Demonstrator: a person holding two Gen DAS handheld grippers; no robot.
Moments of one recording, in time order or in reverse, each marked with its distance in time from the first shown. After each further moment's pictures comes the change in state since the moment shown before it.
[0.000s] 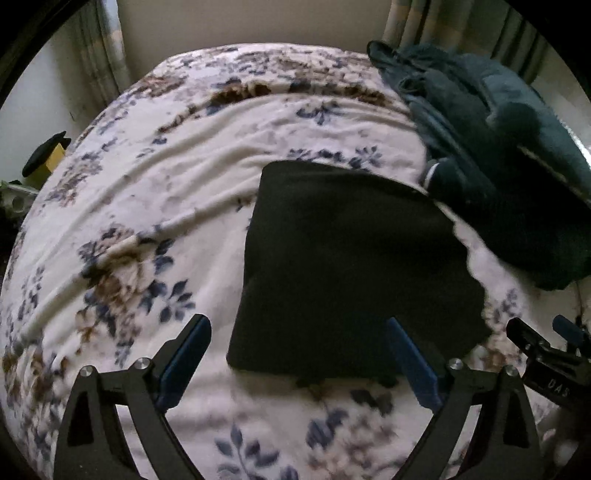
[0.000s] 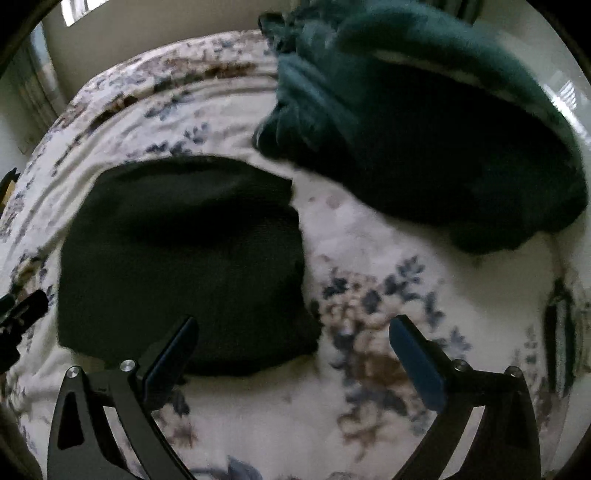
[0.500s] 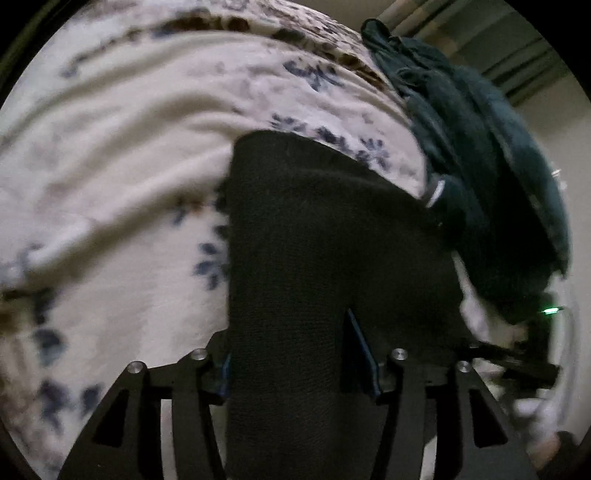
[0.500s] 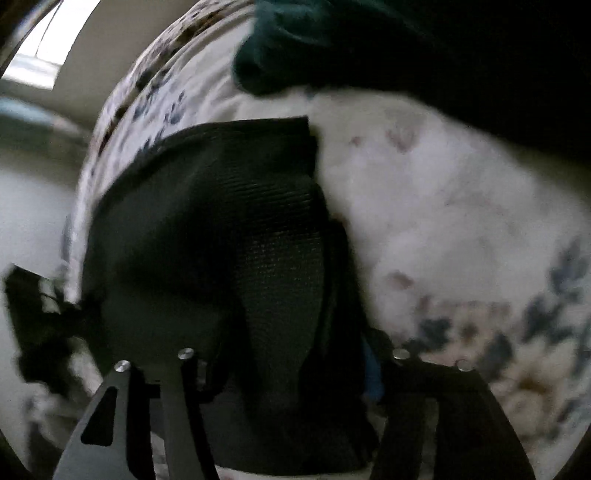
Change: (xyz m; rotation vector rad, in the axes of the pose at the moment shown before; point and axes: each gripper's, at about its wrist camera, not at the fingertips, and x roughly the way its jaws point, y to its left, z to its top) left arm 0.135 0.050 0.060 -0.066 0.136 -0.343; right arm 0.188 -0.012 0.048 0.157 0.250 0.393
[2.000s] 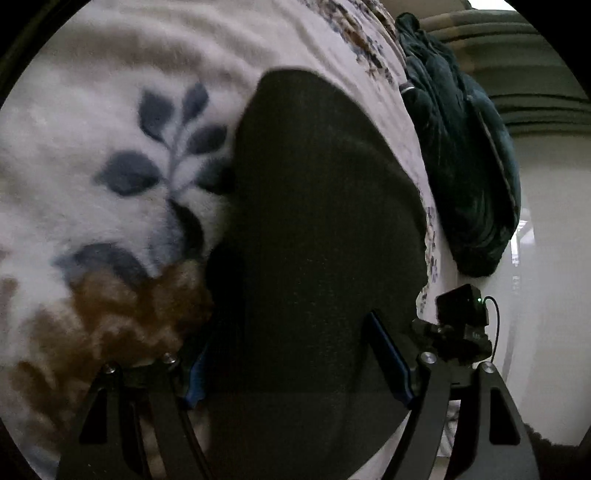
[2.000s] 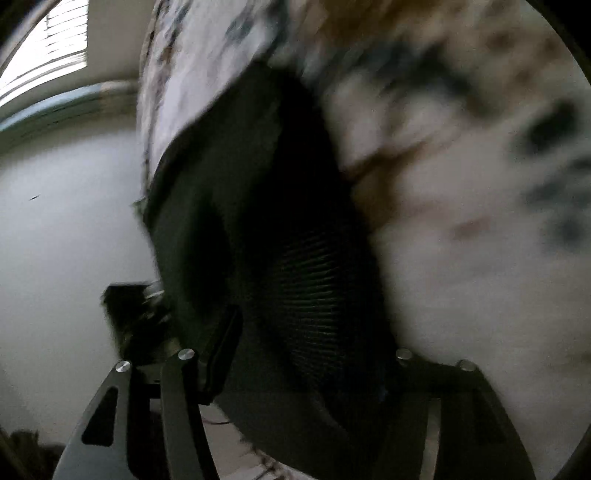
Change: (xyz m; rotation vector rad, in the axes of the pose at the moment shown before) left arm -0.045 0.002 -0.281 -0.342 0.119 -0.305; right arm 0.007 -0.117 -0.209 0.094 0.438 0.618
